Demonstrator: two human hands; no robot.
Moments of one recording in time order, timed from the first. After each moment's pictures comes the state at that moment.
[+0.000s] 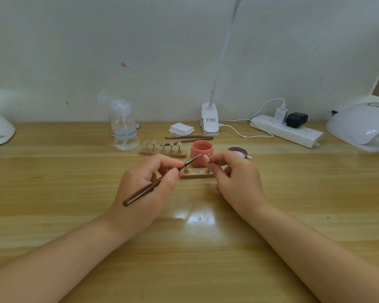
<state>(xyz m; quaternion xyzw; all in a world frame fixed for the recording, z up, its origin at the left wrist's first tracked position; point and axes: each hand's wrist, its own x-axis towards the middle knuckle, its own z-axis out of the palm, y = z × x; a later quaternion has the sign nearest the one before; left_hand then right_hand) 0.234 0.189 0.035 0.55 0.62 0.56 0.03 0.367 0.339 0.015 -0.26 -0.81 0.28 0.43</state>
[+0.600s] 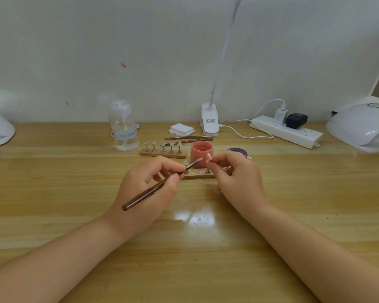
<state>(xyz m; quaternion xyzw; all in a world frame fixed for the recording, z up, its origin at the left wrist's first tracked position) 0.235 0.188 0.036 0.57 0.61 0.55 0.03 0.366 0.339 0.018 -0.28 -0.79 0.32 0.44</state>
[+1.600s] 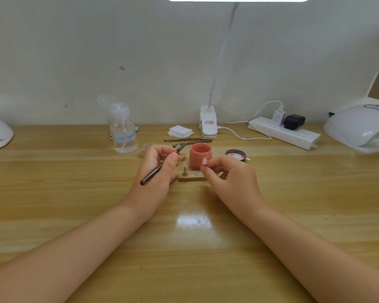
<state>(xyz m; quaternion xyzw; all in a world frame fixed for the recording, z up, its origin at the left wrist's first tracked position) 0.221 0.231 0.022 0.44 0.56 0.67 0.21 0.365 0.332 0.020 -0.30 -0.81 0.29 0.41</state>
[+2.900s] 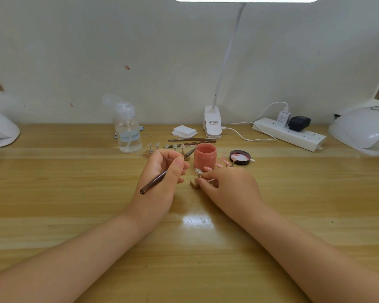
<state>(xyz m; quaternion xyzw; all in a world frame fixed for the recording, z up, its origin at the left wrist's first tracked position) 0.232 0.217 0.020 0.47 0.54 0.68 0.16 0.359 0.326 0.024 -0.34 -0.90 0.09 0.25</state>
